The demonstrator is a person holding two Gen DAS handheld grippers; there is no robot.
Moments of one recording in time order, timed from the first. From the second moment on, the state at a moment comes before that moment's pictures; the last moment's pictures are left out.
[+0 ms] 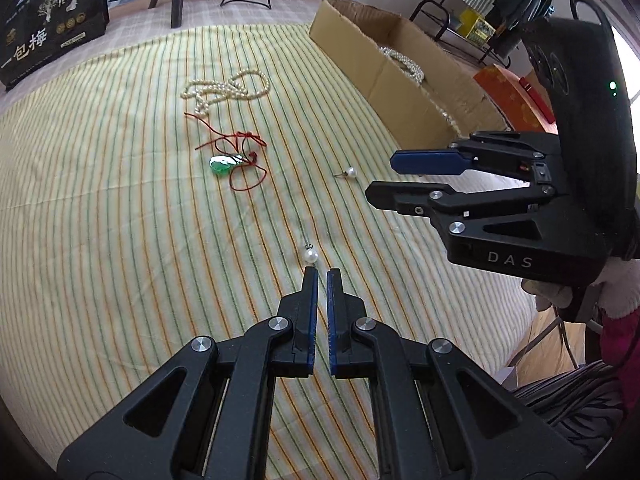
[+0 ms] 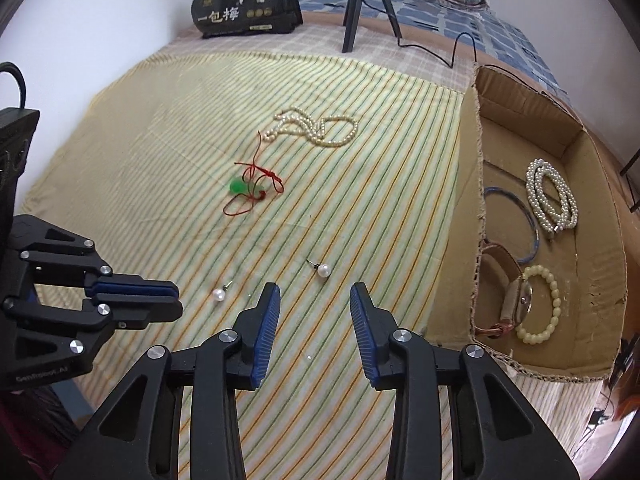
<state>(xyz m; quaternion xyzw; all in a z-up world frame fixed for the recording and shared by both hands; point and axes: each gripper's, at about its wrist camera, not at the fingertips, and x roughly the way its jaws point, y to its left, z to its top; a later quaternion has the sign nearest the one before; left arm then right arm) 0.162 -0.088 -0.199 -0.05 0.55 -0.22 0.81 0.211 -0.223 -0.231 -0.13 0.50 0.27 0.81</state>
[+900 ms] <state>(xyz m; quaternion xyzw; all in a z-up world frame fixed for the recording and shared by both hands) 0.176 -0.108 -0.215 -0.02 0.55 -0.19 0.81 0.226 -0.213 -0.249 -0.15 0.51 0.27 0.80</state>
